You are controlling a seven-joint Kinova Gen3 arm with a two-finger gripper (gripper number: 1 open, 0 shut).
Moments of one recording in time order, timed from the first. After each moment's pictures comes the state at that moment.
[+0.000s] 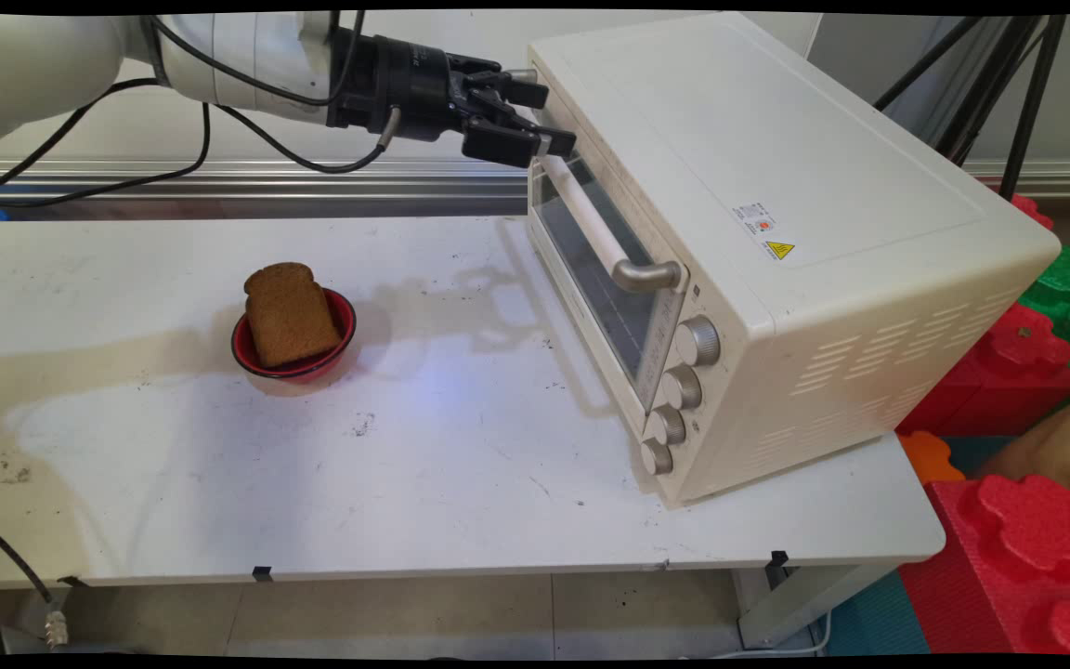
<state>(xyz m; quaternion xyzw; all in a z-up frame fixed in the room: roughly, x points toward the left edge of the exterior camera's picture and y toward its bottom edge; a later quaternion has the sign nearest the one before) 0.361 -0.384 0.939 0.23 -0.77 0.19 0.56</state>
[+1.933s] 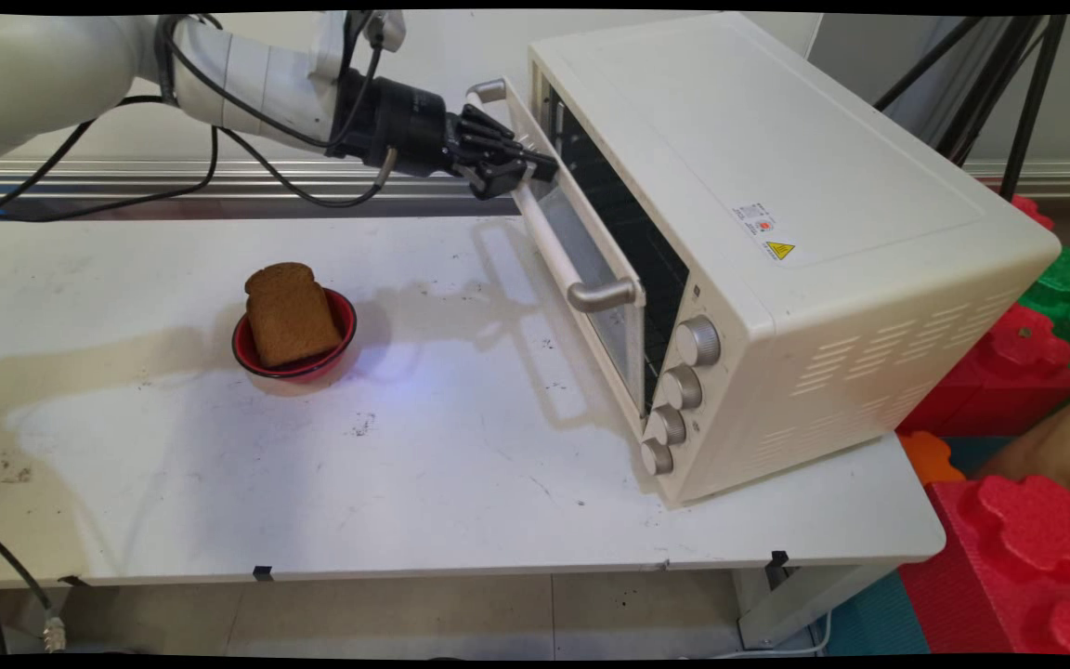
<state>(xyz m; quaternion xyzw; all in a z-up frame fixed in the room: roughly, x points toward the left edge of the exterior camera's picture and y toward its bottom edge) 0.369 -0.388 0.912 0.22 -0.81 0.18 0.51</state>
